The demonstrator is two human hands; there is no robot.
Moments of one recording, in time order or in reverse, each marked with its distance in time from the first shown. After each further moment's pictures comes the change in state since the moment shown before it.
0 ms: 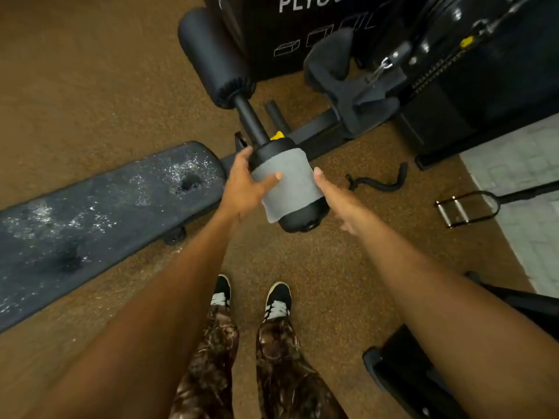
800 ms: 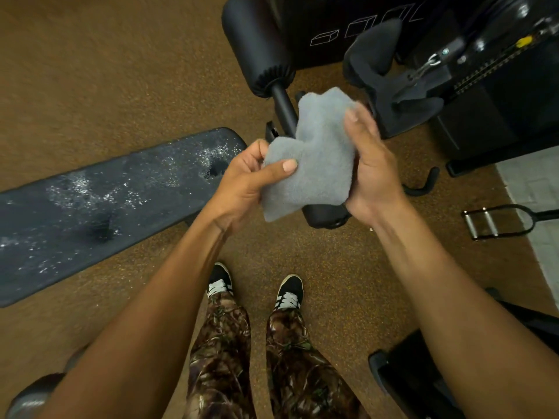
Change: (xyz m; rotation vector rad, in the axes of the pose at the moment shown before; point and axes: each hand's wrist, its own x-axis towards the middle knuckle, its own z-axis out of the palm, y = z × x) left_hand -0.067 0.061 -0.049 -0.533 -0.194 0.032; right_hand -0.073 -0.066 0.026 0.625 -0.327 -0.541
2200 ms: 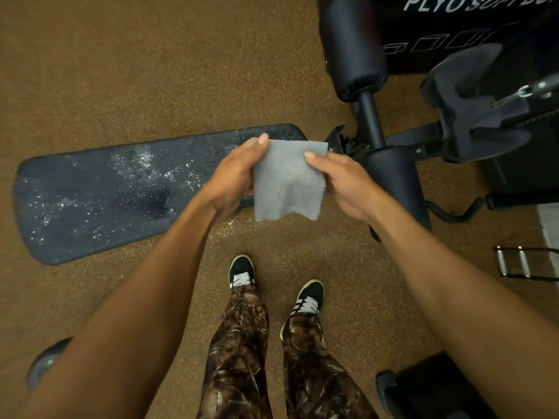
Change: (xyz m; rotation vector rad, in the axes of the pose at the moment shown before) left_hand -0.038 0.029 -0.150 0.137 0.185 -0.133; right_hand 0.061 0.090 0.105 -0.401 -0.246 0.325
